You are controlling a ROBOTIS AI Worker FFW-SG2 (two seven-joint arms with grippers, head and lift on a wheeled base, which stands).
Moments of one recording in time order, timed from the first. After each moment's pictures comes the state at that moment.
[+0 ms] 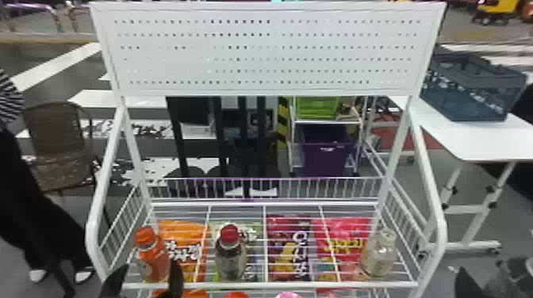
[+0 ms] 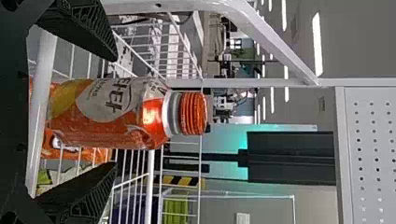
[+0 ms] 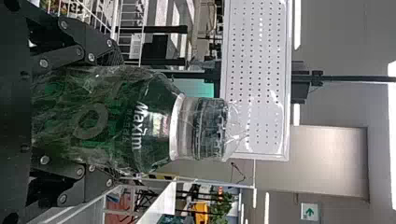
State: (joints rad) left arm 0.22 0.27 -0.23 -1.48 0.24 -0.30 0.37; right arm 0.96 0.00 -0.22 -2.55 -0.12 0.02 0.25
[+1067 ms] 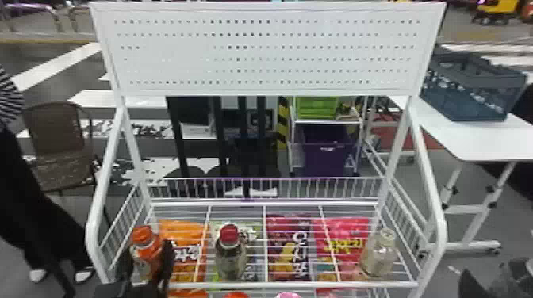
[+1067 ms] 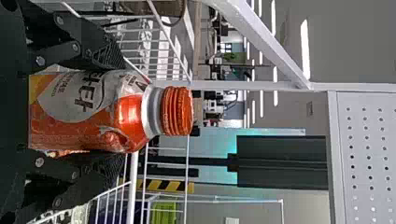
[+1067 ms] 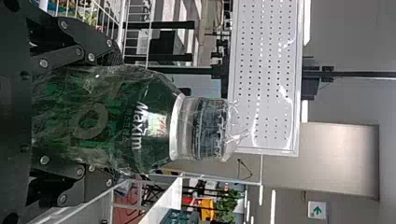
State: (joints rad) left arm 0.13 0.25 -0.24 -1.36 0.24 -0.38 0.37; right arm 0.94 0.00 -0.24 -2.54 -0.13 0.07 0.25
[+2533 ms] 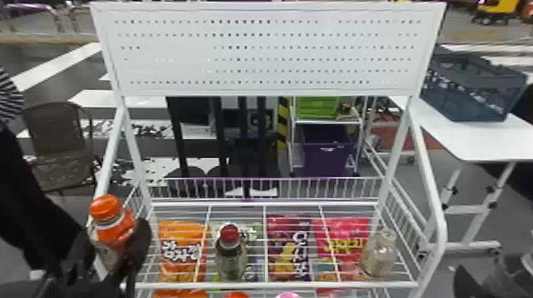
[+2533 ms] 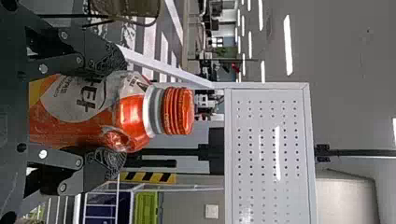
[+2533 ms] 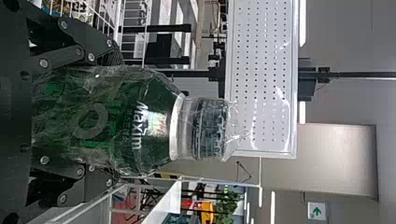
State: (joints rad) left arm 0.61 0.31 -0.09 -2.37 0.19 0.15 0.43; right arm 0.93 0.00 -0.23 -2.55 -0.13 0.08 0.26
